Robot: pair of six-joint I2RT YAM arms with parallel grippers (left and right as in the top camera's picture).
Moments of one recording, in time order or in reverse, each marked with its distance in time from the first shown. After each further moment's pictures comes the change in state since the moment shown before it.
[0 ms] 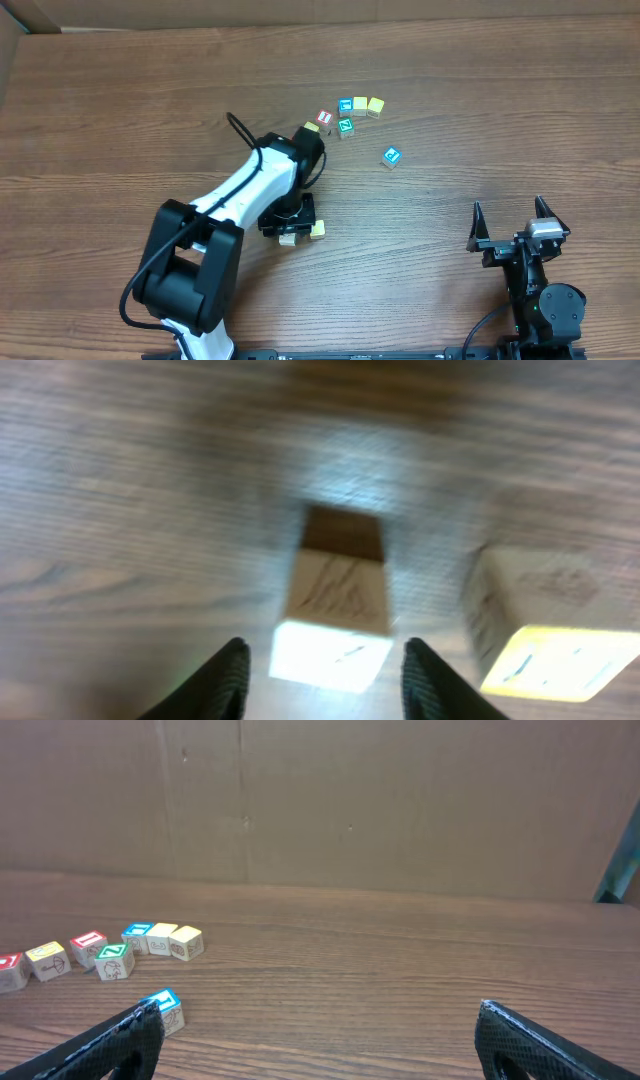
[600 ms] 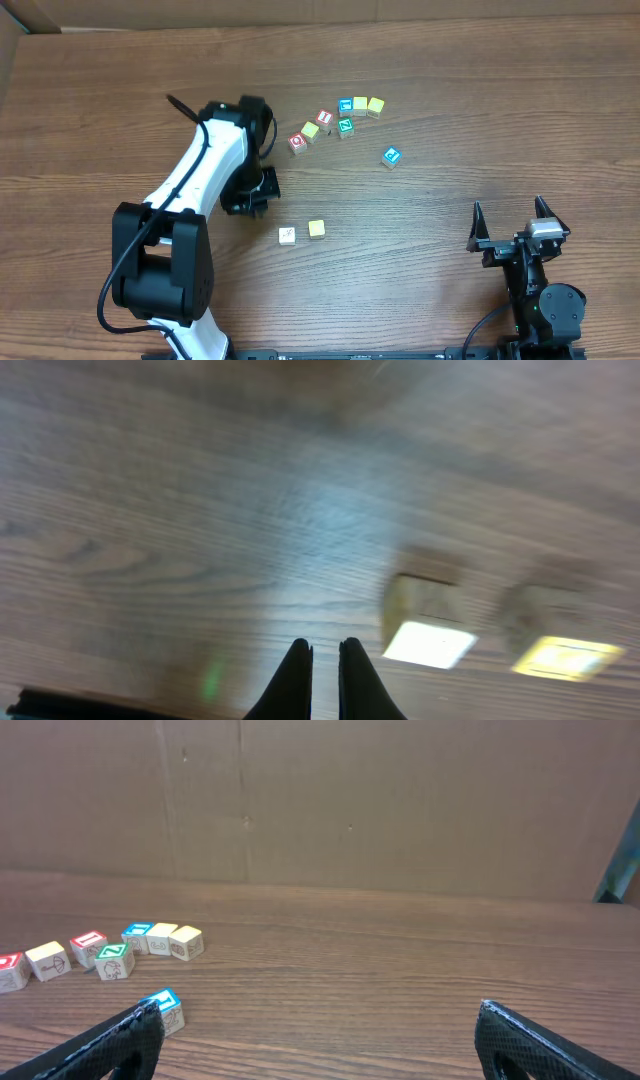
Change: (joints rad) left arm 0.204 -0.003 0.124 -0.129 -0.003 0.081; right arm 0.000 0.000 0.000 0.001 0.000 0.000
